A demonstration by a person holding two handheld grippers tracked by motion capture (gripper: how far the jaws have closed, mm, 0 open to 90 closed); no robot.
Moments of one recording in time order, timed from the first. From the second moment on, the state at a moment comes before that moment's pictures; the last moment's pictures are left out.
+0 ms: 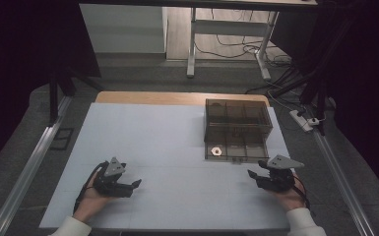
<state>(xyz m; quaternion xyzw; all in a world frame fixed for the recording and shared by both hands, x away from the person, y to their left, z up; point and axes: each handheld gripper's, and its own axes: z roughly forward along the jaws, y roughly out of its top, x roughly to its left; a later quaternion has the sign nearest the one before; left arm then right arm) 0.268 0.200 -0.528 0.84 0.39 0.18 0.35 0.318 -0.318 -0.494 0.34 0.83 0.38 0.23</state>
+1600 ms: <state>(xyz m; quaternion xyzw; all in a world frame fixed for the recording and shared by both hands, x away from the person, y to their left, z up) 0.269 0.199 -0.528 0.83 0.39 0.18 0.35 0.350 -0.294 -0.521 0.35 0.85 0.30 0.25</state>
